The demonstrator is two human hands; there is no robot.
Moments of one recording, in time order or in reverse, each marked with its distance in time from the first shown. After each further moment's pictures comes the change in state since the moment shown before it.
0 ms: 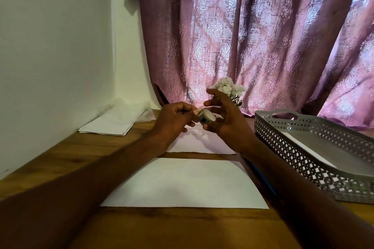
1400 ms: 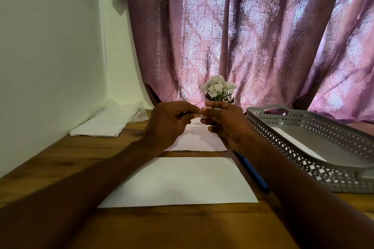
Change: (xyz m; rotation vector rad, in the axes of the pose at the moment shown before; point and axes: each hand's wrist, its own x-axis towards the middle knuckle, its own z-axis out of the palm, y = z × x) left_hand -0.009 -0.003 0.004 0.360 0.021 0.559; right_hand -0.005 -0.029 -0.007 0.306 0.236 0.534
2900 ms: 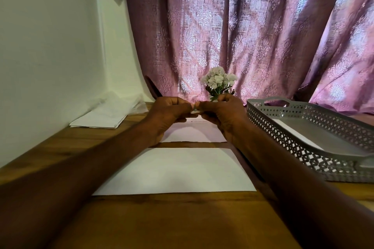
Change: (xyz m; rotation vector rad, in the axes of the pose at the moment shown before) left_hand 0.006 -0.002 0.003 -0.492 -0.094 -0.651; right_hand 0.006 0.011 0.006 0.124 0.123 -0.066
